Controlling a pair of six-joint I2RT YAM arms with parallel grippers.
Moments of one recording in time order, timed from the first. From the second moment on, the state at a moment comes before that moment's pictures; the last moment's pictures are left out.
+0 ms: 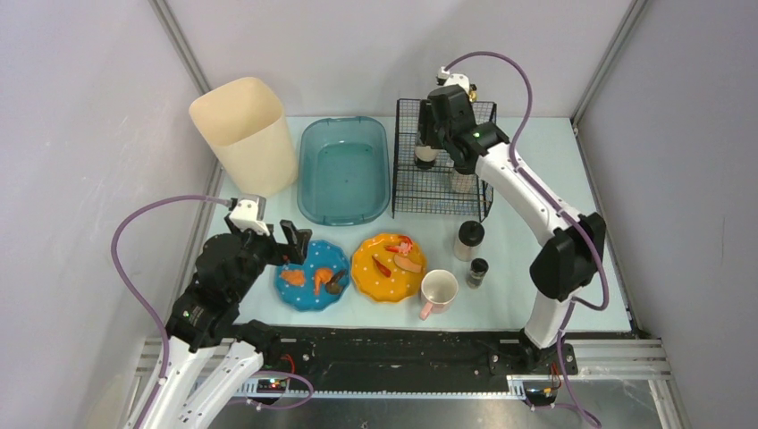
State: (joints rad) left arm -0.42 0.44 0.77 -0.60 -0.11 -0.23; right arm 0.54 1.78 1.82 -0.58 0.35 0.37
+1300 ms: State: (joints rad) left arm -0.42 0.45 0.77 -0.60 -0.13 -0.23; right arm 0.52 2.06 1.81 -0.52 0.32 0.41
